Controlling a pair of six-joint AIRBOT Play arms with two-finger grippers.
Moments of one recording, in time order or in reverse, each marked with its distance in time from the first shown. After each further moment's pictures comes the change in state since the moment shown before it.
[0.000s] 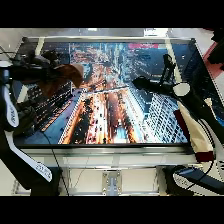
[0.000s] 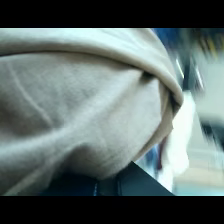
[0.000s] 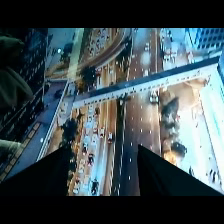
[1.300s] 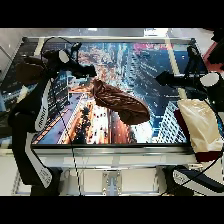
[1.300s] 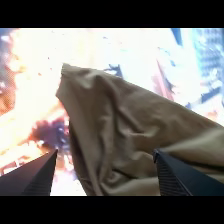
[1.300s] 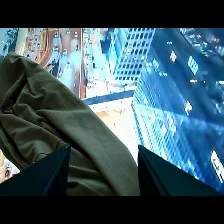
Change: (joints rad) left arm -0.452 -0.019 0.108 0.713 0.507 -0.290; right arm -0.278 0.001 0.123 -0.167 0.286 -0.085
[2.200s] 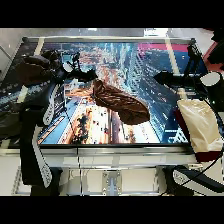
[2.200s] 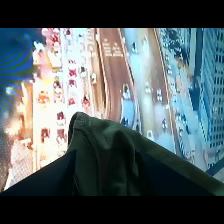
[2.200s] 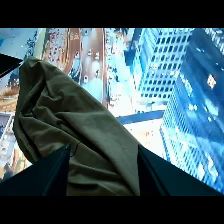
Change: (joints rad) left arm 0.024 -0.173 -0.012 -0.248 0.243 0.099; right arm 0.000 0.000 0.000 0.077 0.008 0.002
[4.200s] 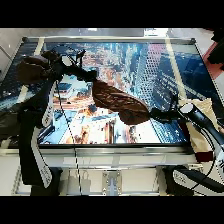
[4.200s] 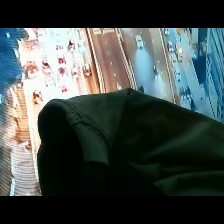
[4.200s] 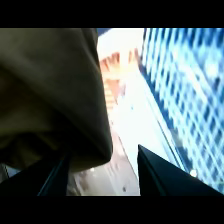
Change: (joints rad) left arm -0.023 0.047 0.091 0.085 -0.304 0.007; right arm 0.024 -0.002 -0.508 -0.064 -0.094 0.148
